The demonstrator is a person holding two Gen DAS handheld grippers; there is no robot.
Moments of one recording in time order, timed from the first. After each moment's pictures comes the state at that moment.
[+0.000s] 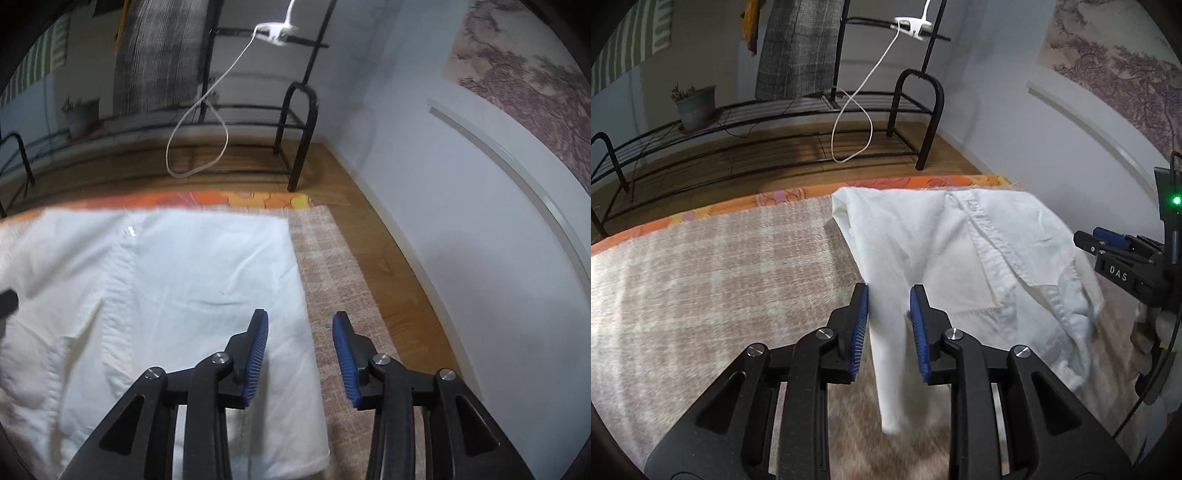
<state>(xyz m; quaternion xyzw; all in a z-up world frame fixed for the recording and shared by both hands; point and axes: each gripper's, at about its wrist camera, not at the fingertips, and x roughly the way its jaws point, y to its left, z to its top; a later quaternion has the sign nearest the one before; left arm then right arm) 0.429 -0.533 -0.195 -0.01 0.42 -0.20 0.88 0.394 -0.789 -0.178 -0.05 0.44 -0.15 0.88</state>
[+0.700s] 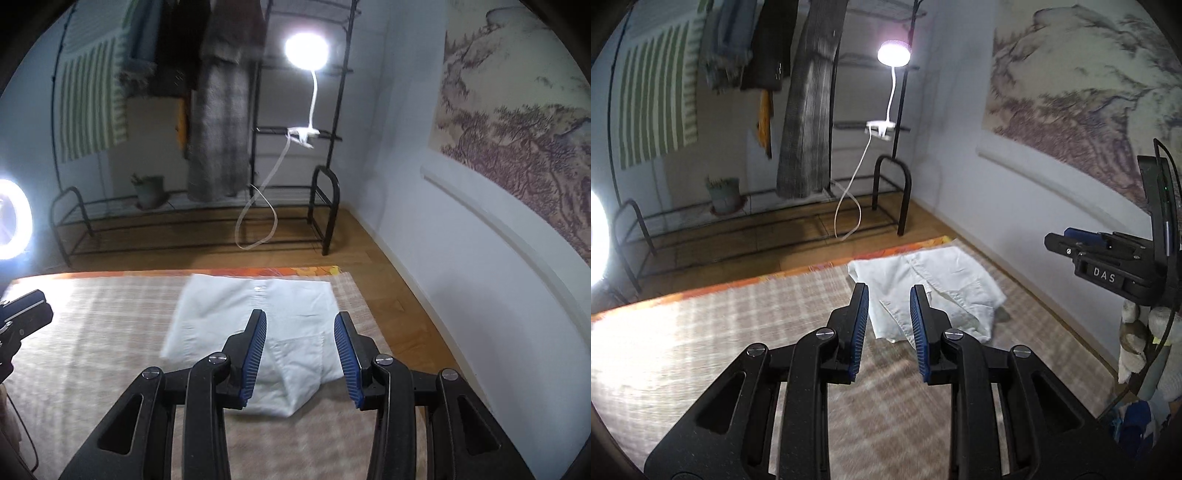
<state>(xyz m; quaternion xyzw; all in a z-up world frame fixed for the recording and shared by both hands) 0.240 -0.447 -0.016 0.01 0.28 -0.24 0.93 0.231 -0.704 -0.001 -0.01 0.34 -0.08 0.94</state>
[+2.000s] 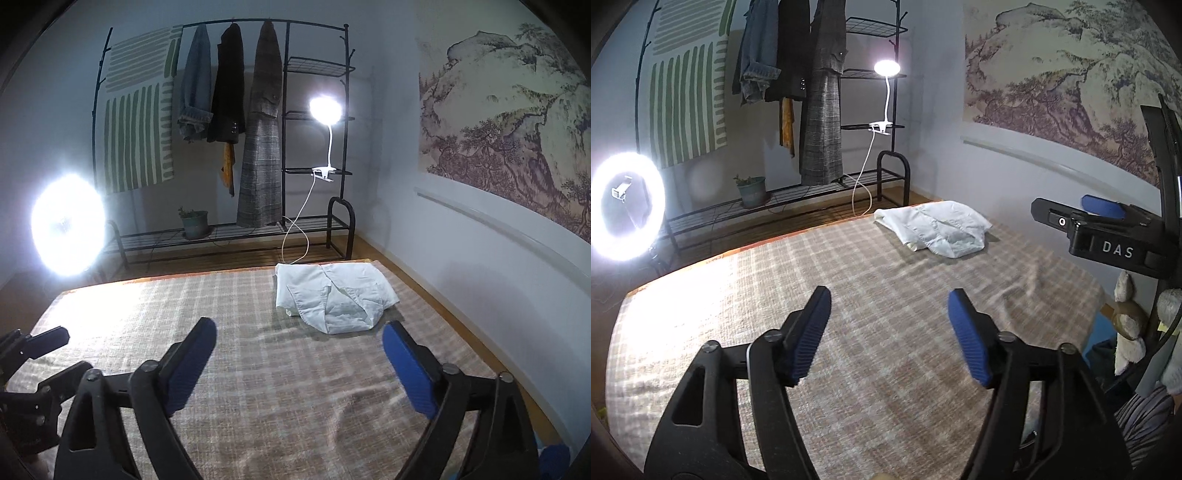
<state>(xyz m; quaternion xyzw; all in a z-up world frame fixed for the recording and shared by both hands) 0.055 -0.305 -0.056 0.06 0.26 -0.25 0.93 0.014 -0.531 0.001 0.02 0.25 -0.09 0.96</state>
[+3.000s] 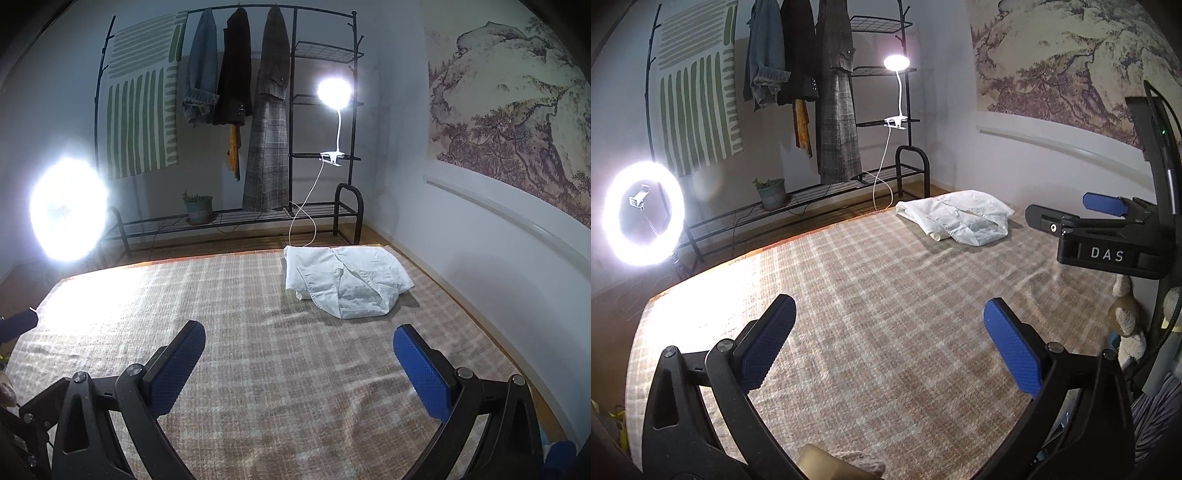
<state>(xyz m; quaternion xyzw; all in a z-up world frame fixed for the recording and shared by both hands) 0.051 -0.303 -0.070 0.10 0.26 -0.21 0.94 0.029 -0.519 -0.030 0.03 0.27 -0.08 0.96</state>
